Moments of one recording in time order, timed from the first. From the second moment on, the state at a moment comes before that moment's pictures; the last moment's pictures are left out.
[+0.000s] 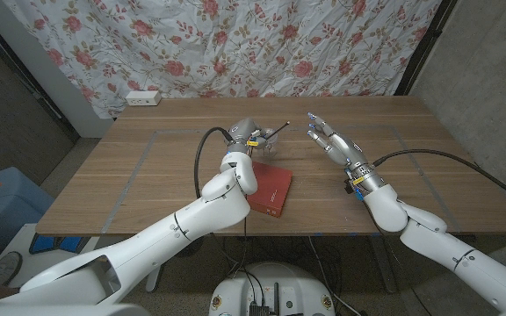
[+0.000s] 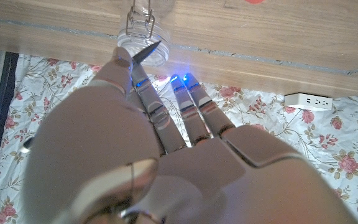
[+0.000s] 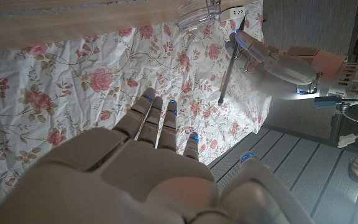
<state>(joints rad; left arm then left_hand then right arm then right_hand) 0.72 0.48 0.89 -2.09 0.42 1.06 0.38 1.11 0.05 0.32 -0.17 0.19 1.14 -0.13 0.21 0.18 1.17 -0.21 0.20 0.19 0.67 -0.06 0.19 0.17 0.53 -0.05 0.23 0.18 -1.08 -0.75 -0.44 -1.64 -0.41 0.47 -0.50 0.06 0.09 0.21 0.07 0.28 -0.02 -0.21 0.19 0.17 0.30 0.09 0.23 0.24 0.20 0.07 0.28 0.30 0.34 0.05 0.19 0.17</state>
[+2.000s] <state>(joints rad) 0.70 0.50 0.92 -2.10 0.32 1.08 0.45 1.12 0.05 0.31 -0.17 0.19 1.14 -0.13 0.20 0.19 1.18 -0.21 0.20 0.19 0.68 -0.07 0.18 0.17 0.53 -0.05 0.23 0.19 -1.03 -0.75 -0.50 -1.66 -0.45 0.43 -0.43 0.04 0.09 0.20 0.08 0.28 0.01 -0.22 0.19 0.17 0.26 0.11 0.21 0.24 0.16 0.09 0.26 0.32 0.30 0.06 0.19 0.17</state>
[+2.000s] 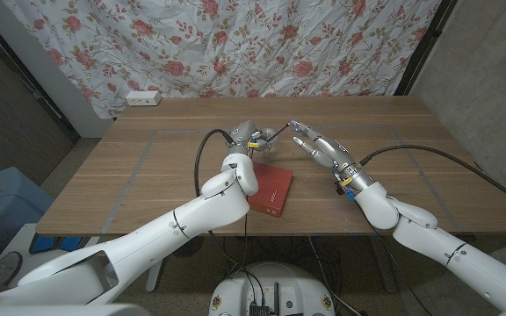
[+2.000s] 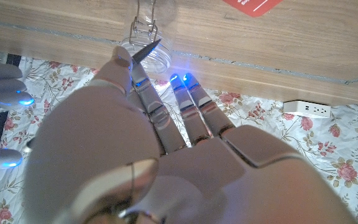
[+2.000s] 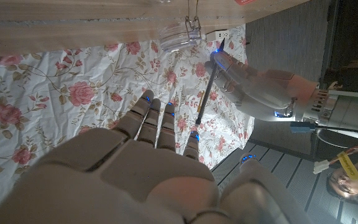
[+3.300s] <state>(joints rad) 0.70 0.51 0.93 -2.11 0.30 1.08 0.46 1.13 0.05 0.30 -0.17 0.19 1.14 -0.13 0.20 0.19 1.18 -0.21 0.20 0.19 0.68 -0.07 0.18 0.17 0.53 -0.05 0.23 0.19 -1.02 -0.75 -0.52 -1.66 -0.44 0.44 -0.41 0.04 0.09 0.19 0.09 0.28 0.03 -0.22 0.19 0.17 0.24 0.11 0.21 0.24 0.16 0.09 0.26 0.32 0.30 0.06 0.19 0.17</state>
